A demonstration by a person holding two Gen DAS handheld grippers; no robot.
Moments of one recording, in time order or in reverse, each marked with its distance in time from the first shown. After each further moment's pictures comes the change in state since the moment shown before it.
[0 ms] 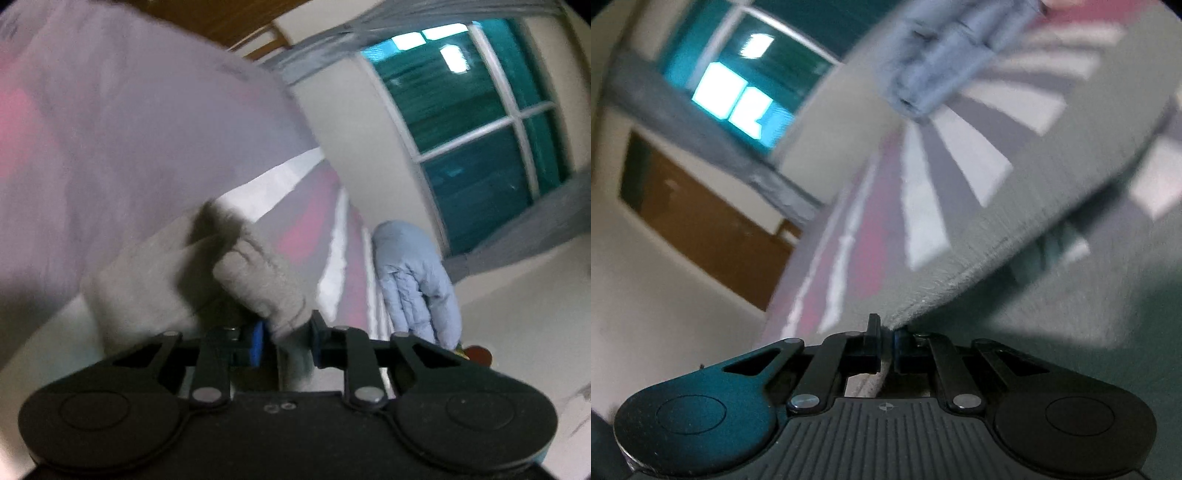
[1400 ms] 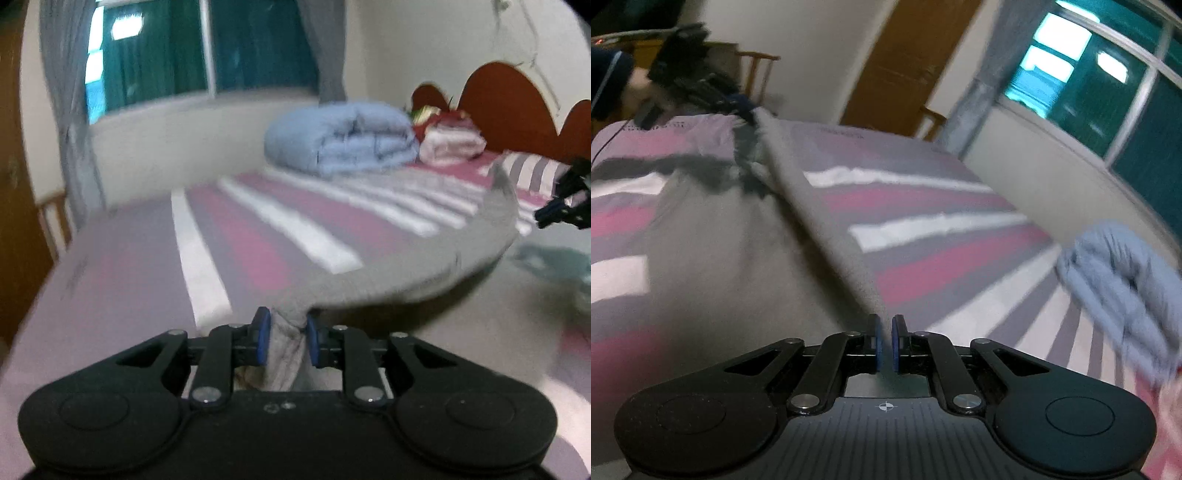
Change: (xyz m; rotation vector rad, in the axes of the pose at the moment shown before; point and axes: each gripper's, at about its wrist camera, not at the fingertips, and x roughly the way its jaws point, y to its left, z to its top) left arm -0.016 -0.062 -0.002 1.265 0.141 0.034; right arm 0.037 0.104 -0.057 -1.302 0.311 -0.087
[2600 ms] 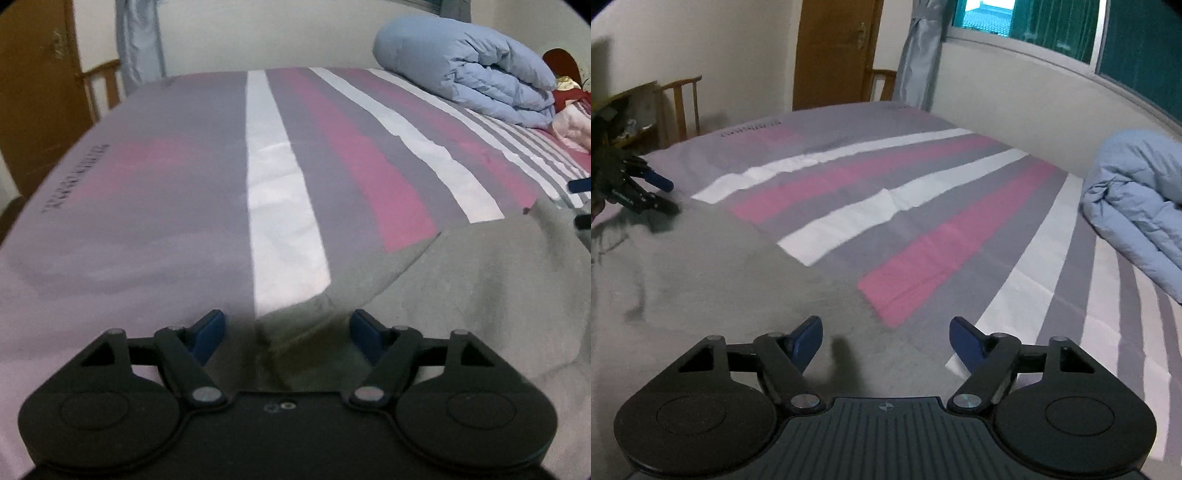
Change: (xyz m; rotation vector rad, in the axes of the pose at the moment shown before) left arm 0.218 0.106 0.036 -0.242 0.338 0.157; right arm 0.256 -0.178 0.067 0.201 0.074 0.101
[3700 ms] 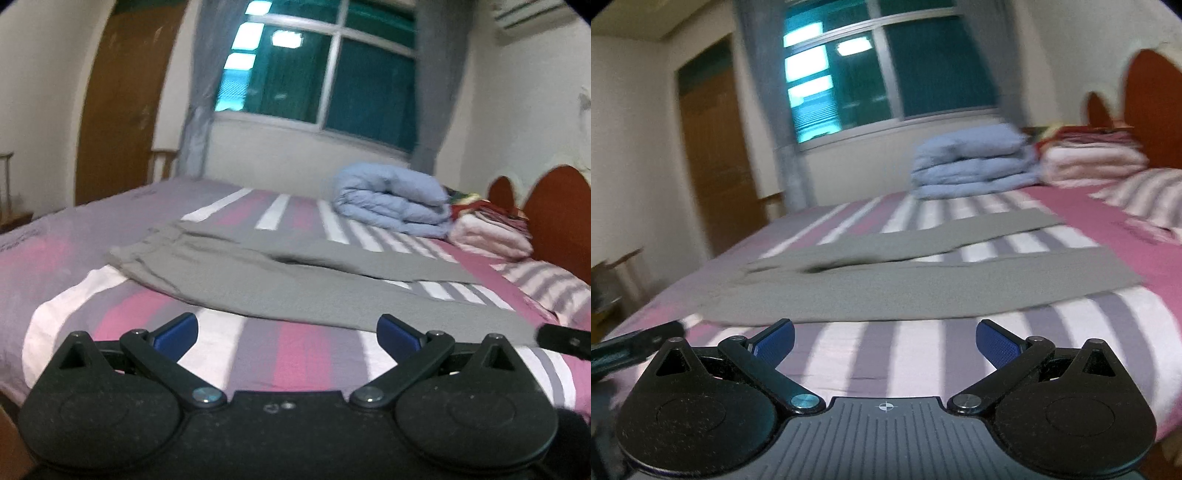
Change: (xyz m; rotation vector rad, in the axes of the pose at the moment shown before) left arm -0.382 -0.358 -0.312 -0.332 -0.541 0.037; right arm -0.459 0.294 -0.291 0.509 -0.395 -0.269
